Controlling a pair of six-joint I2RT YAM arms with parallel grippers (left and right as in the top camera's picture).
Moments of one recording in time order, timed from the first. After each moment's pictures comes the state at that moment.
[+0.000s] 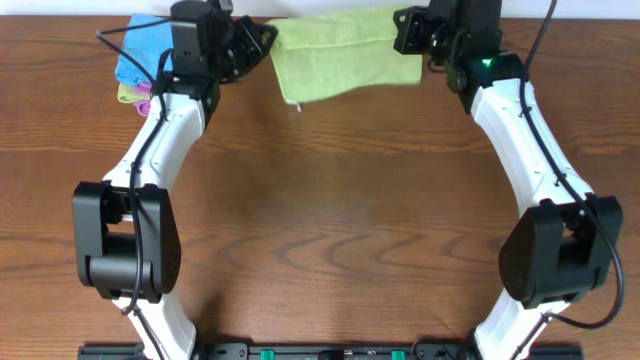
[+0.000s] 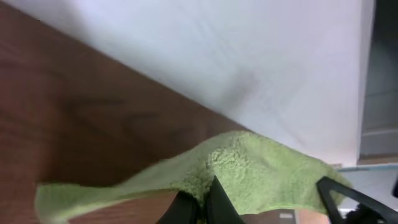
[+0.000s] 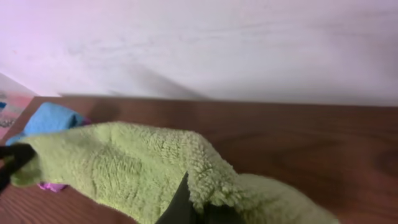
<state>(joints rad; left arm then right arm) -0.11 1.94 1.51 0.02 0.55 -0.86 0.16 1.93 1.69 -0.27 -0.31 0.30</state>
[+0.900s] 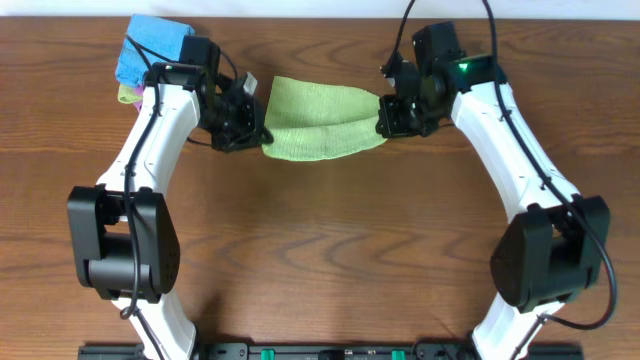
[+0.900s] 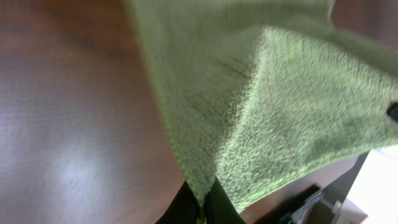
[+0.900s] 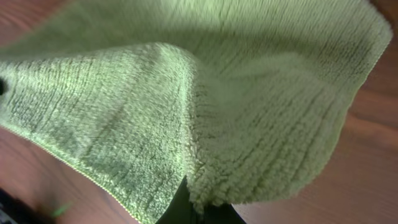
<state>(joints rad) -0.10 1.94 1.58 -1.10 0.61 -0.22 0.25 1.93 1.66 -1.04 -0.38 0.09</state>
